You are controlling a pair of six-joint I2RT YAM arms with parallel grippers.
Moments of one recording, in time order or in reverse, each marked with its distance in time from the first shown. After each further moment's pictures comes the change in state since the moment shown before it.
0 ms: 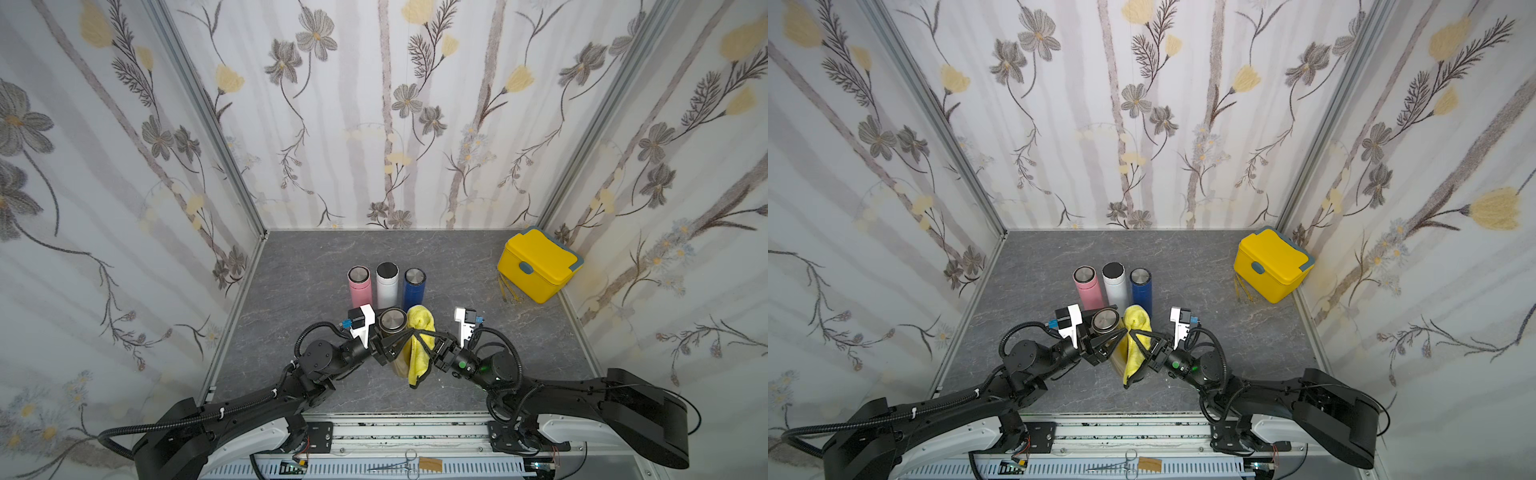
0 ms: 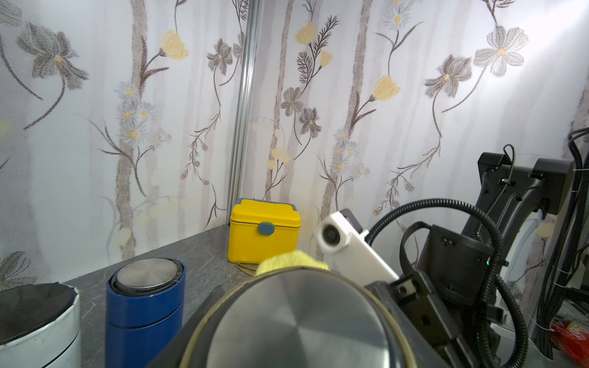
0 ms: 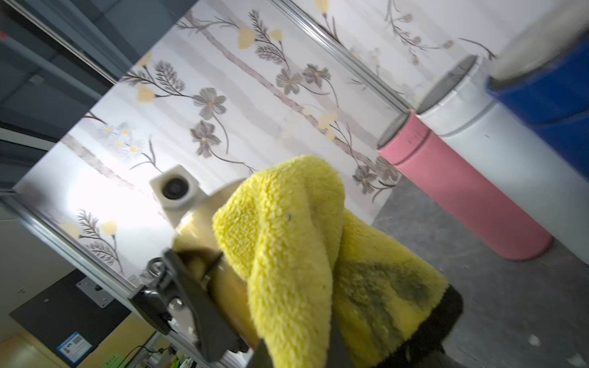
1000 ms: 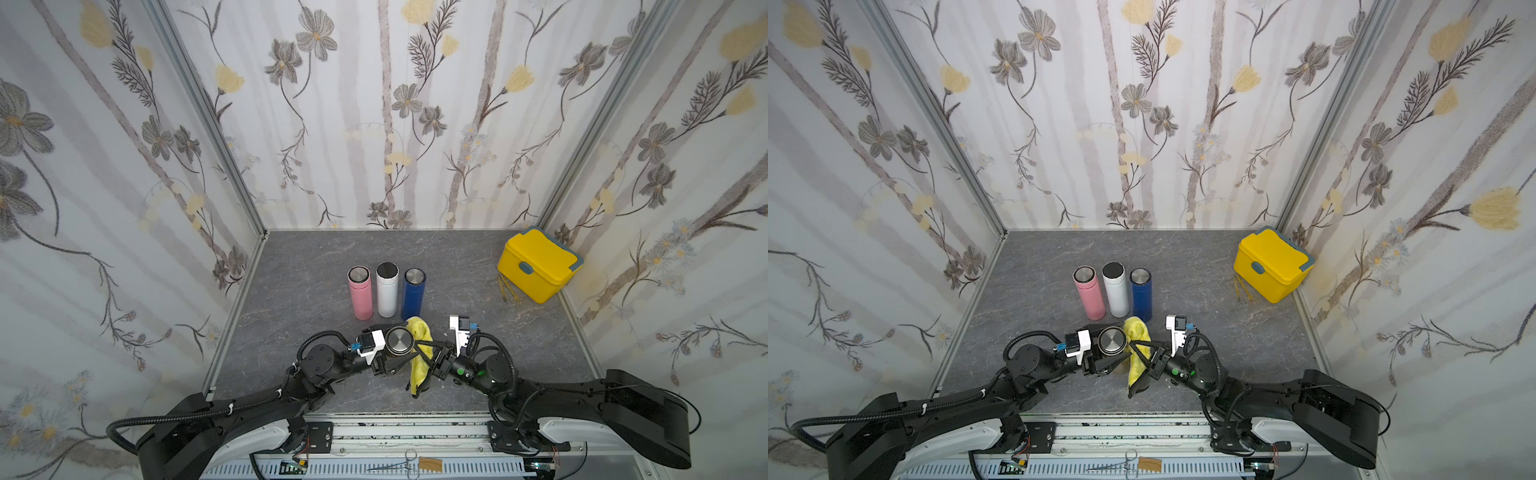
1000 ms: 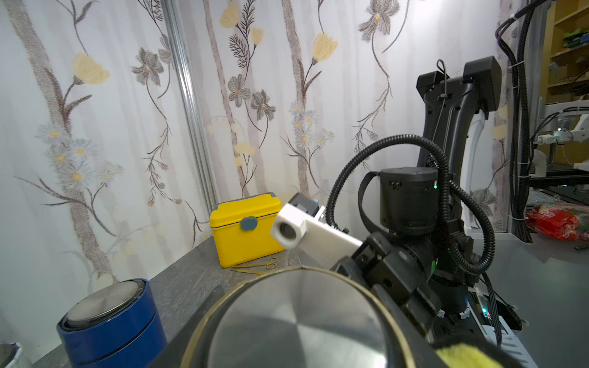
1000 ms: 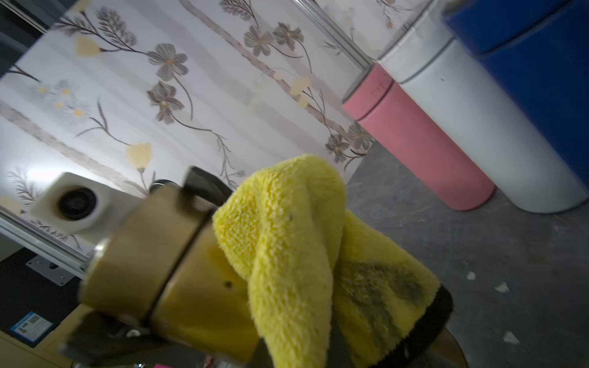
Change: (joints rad) left arm -0.003 0.043 -0.067 0.068 0.201 0.282; right arm 0.018 0.097 -0.116 -0.028 0.005 -0.016
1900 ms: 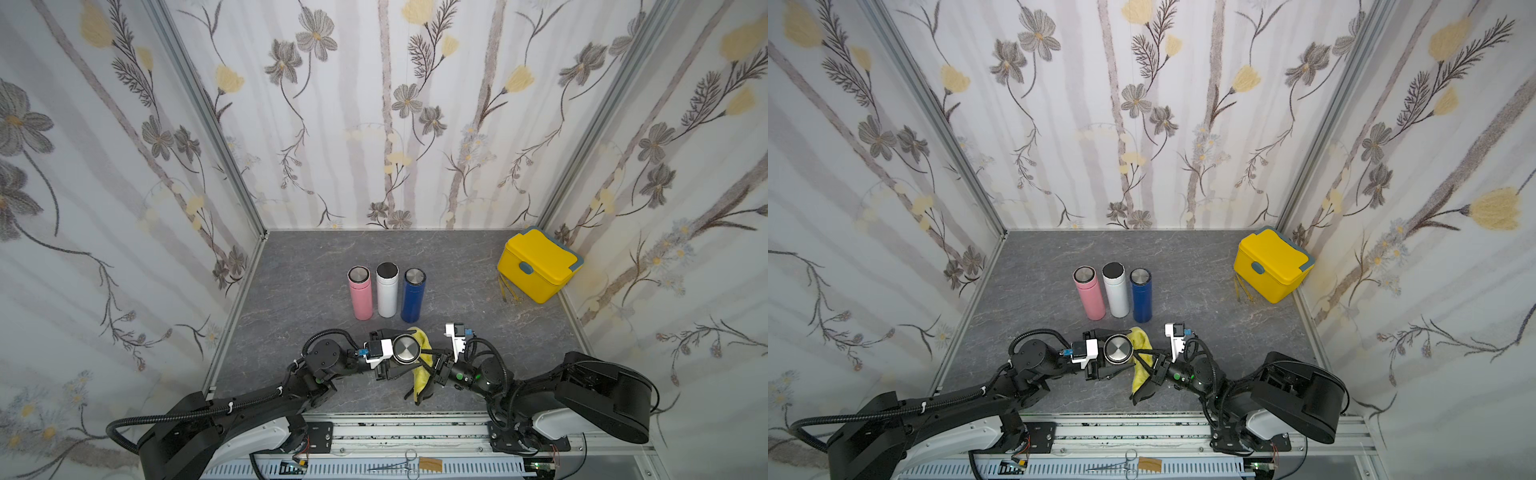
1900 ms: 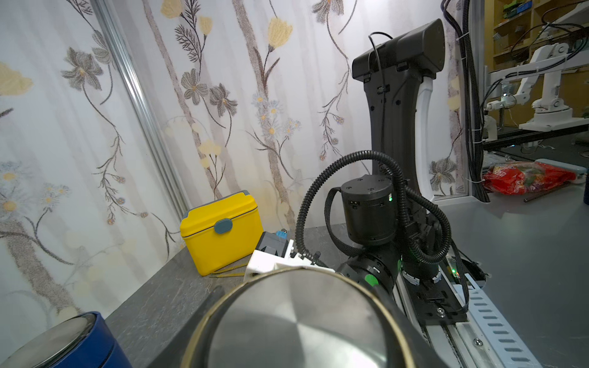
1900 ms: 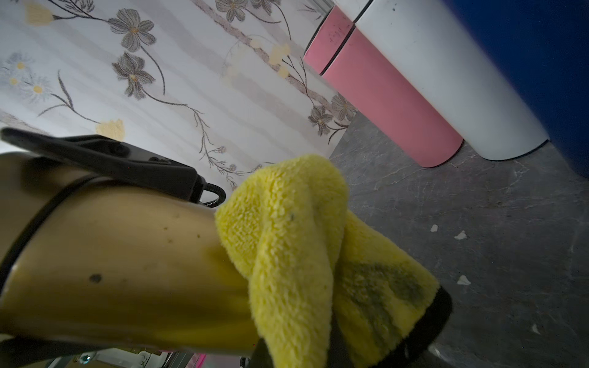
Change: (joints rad) left arm 0.002 0.011 0.050 -0.093 0.145 0.089; right arm -0.063 0.179 -0.036 0.211 -0.121 0.026
